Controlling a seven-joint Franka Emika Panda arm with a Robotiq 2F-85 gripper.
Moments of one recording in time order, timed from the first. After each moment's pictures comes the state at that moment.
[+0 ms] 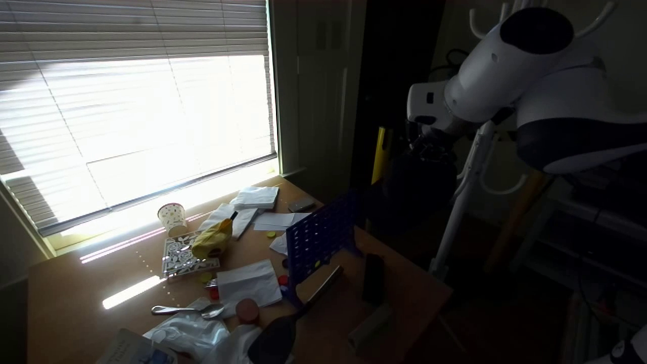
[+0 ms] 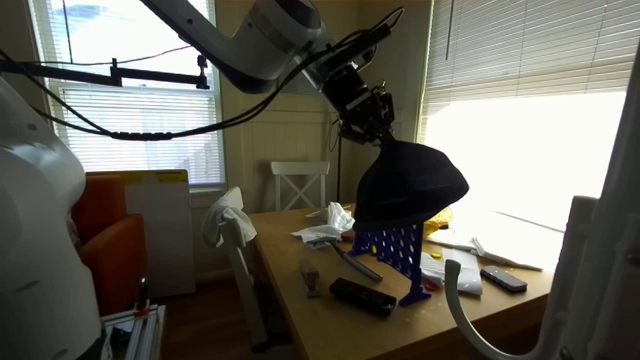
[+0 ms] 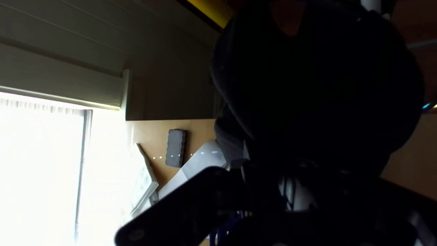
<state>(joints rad) 0.10 -0.40 0.14 -2.42 -0.78 2.32 -0.73</state>
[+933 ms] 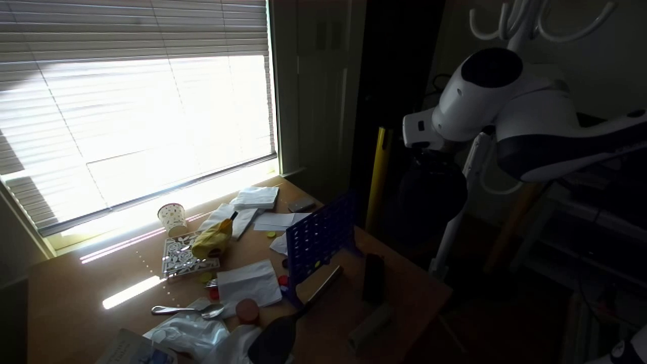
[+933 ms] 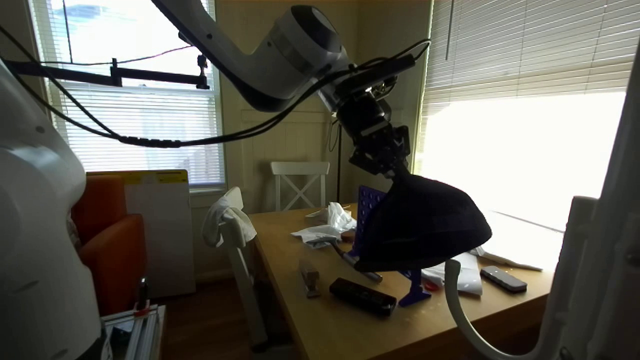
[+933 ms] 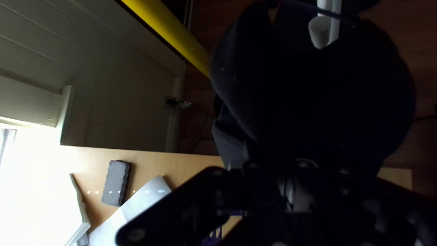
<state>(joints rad) 0.09 -0.31 0.07 -2.43 -0.83 2.26 -0.83</state>
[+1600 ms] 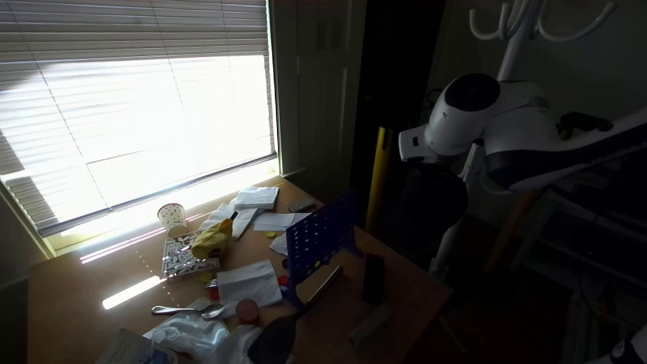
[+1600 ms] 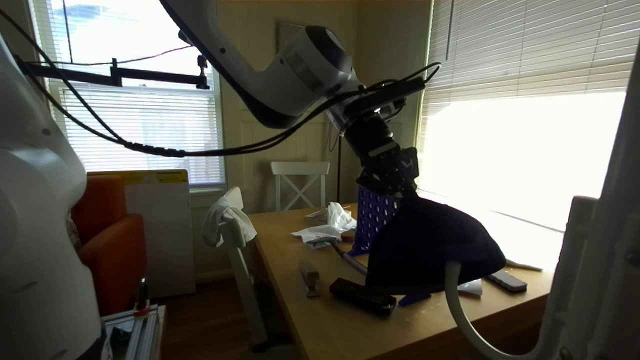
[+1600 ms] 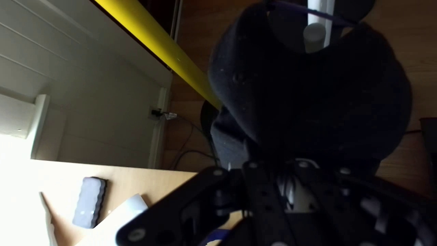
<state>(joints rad) 0.08 -0.23 0.05 -2.43 -0.89 2.27 -0.80</state>
